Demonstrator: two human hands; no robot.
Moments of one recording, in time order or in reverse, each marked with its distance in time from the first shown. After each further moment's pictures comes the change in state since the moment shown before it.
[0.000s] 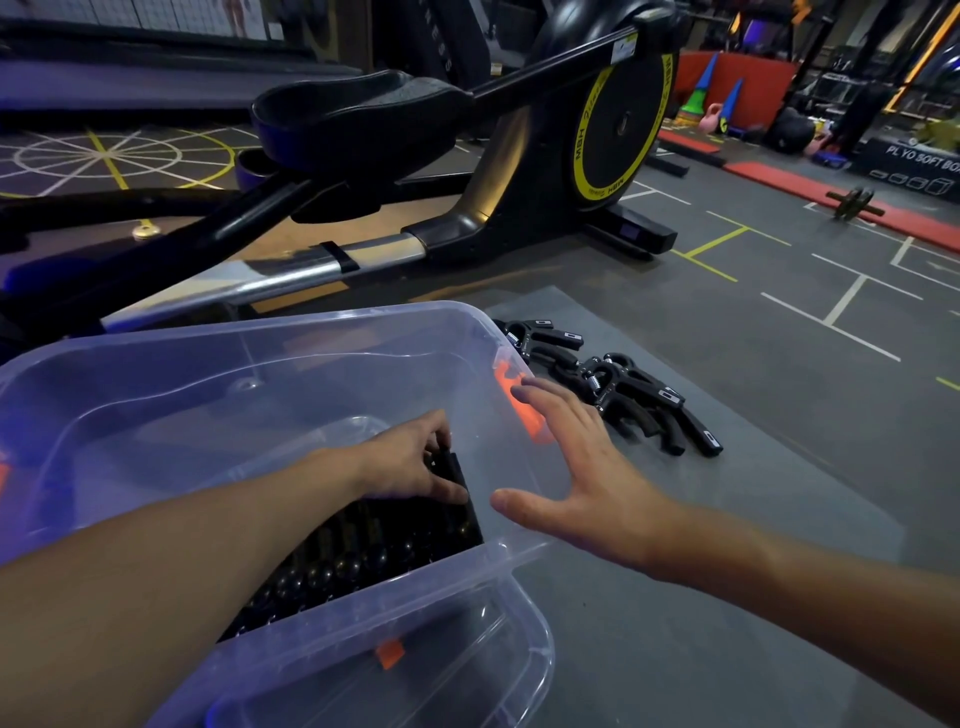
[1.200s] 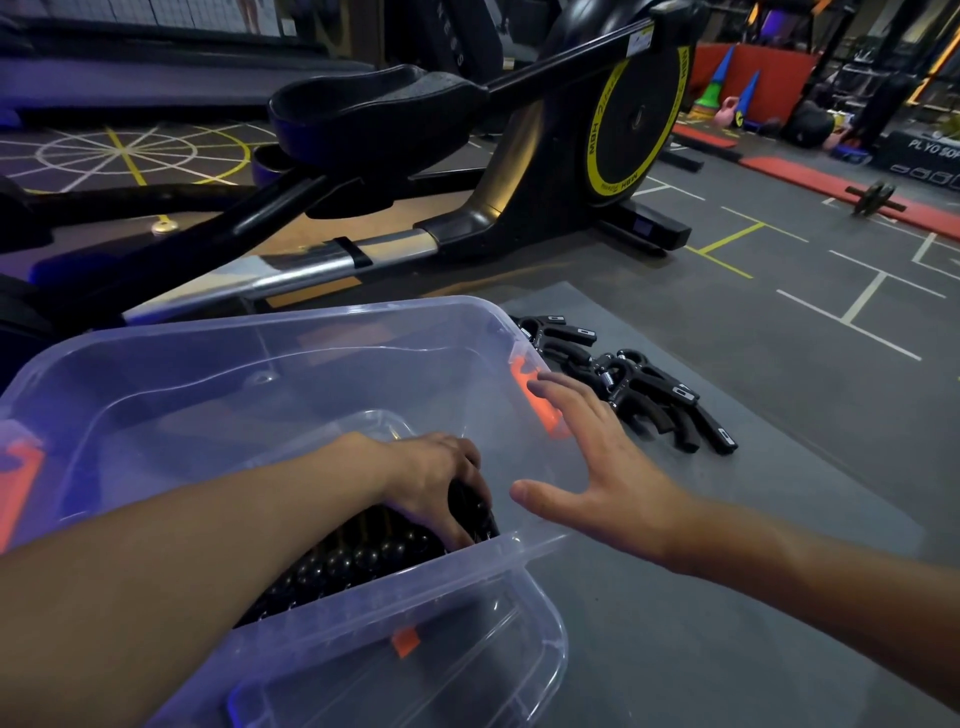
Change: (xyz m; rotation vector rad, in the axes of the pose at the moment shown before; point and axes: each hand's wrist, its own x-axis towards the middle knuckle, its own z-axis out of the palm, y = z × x) left_hand -0.011 0.017 -0.003 0.554 -0.324 0.215; right_hand 0.002 0.005 0.002 0.009 0.010 -0.021
